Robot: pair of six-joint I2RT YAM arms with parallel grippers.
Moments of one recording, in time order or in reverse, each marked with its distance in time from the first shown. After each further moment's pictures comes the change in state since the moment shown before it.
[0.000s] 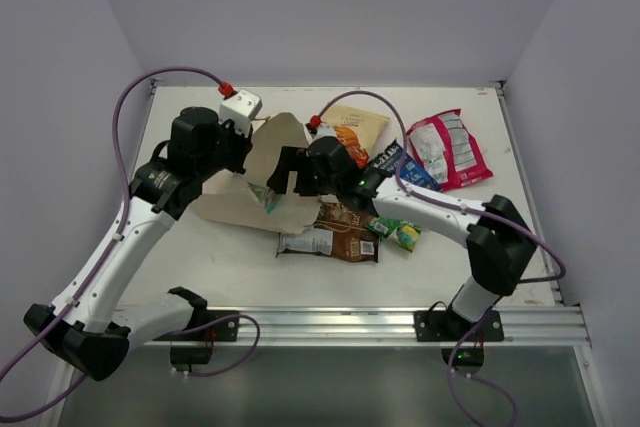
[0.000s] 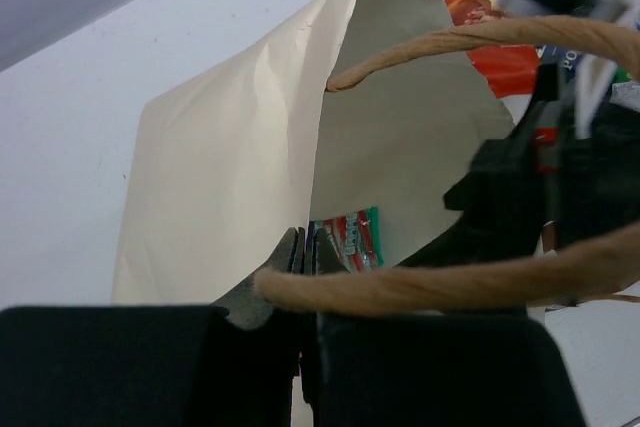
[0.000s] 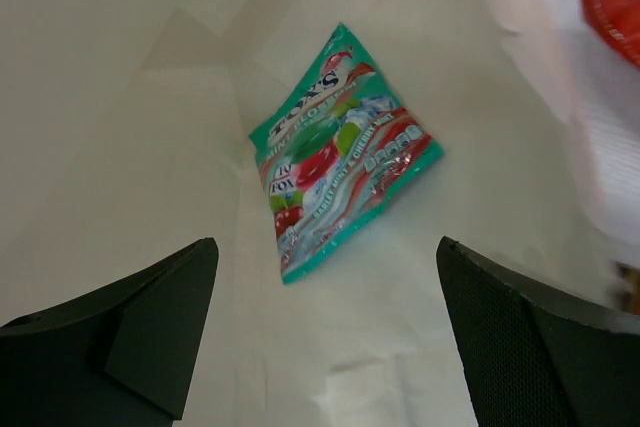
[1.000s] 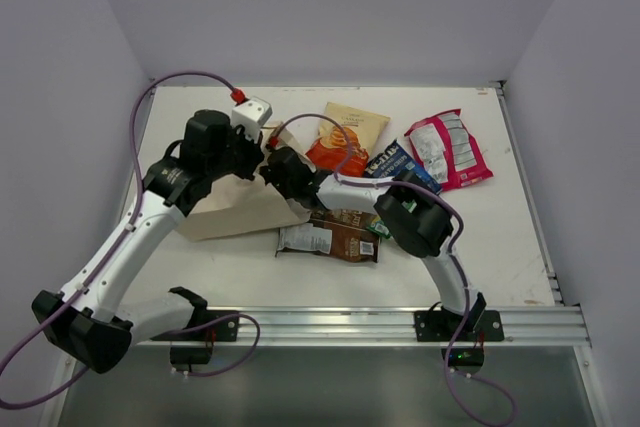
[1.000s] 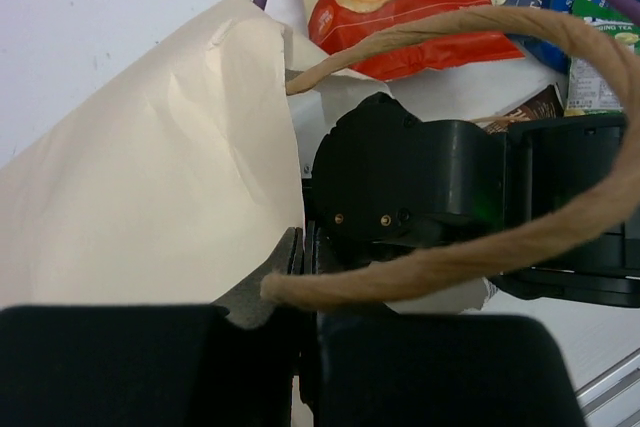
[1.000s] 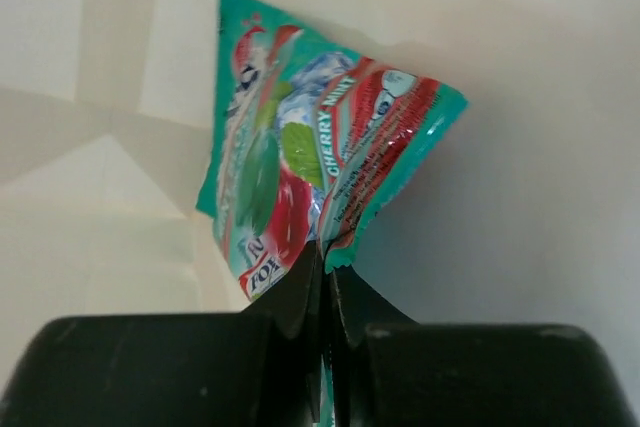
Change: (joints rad) left arm -0.010 0.042 -0.041 0.005 0.099 -0.052; right arm 0.037 0.570 0.303 0.162 -0.256 0.132
